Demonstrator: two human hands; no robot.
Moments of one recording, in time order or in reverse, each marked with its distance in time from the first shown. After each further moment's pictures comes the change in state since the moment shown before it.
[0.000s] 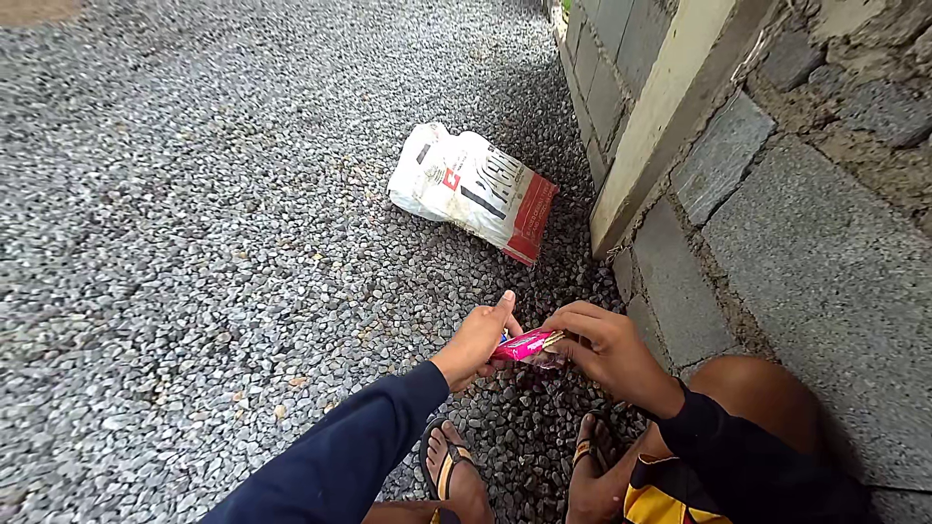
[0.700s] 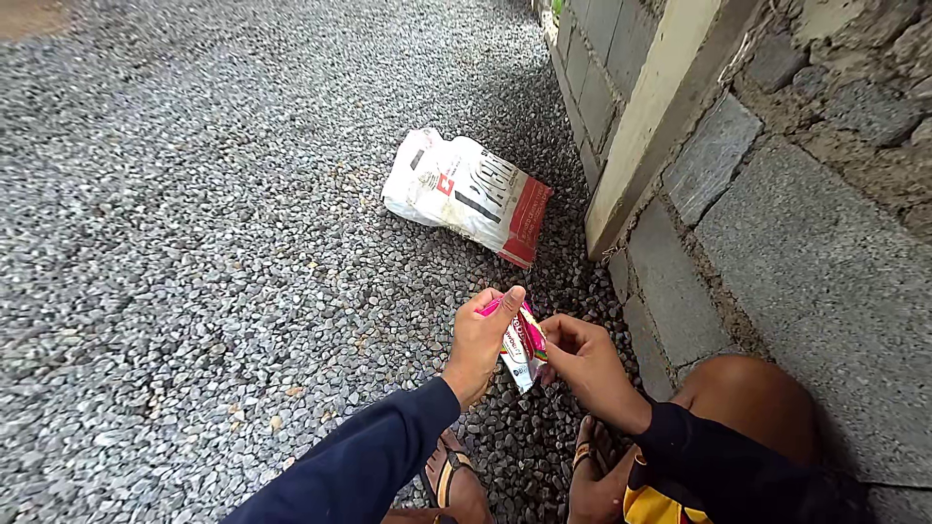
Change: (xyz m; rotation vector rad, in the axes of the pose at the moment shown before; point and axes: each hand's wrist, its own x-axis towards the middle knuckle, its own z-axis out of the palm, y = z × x) left_hand 0.008 -0.007 0.026 -0.318 0.275 0.497; right_hand 0.000 -0.027 0.030 0.653 0.169 0.466
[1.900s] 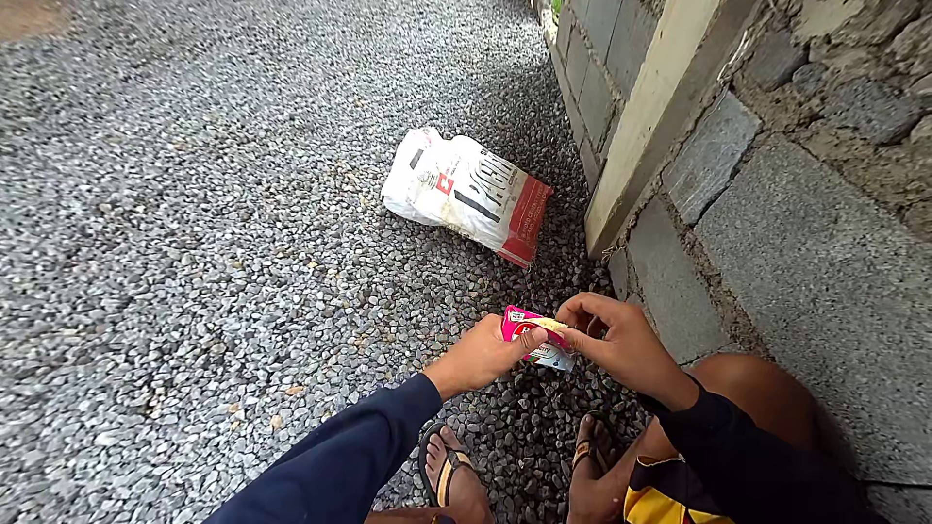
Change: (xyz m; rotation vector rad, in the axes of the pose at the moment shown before) left_hand 0.001 0.023 -0.016 0.332 -0.584 -0.147; right_hand 0.015 -0.009 -0.052 -0.498 -0.069 -0.251
